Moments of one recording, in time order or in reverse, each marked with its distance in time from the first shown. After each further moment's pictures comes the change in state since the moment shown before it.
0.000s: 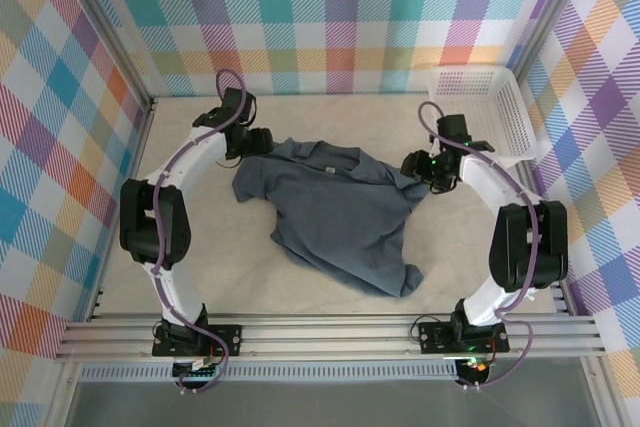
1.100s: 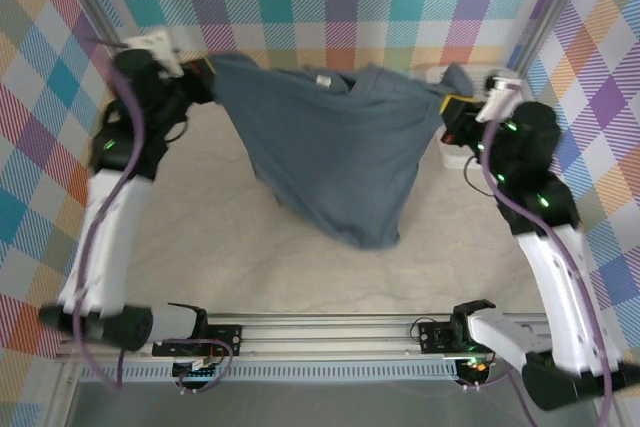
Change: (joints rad) left arm 0.050 -0.602 0.203 0.126 0.089 -0.022; right arm 0.084 -0.665 0.206 0.171 0.067 -0.126
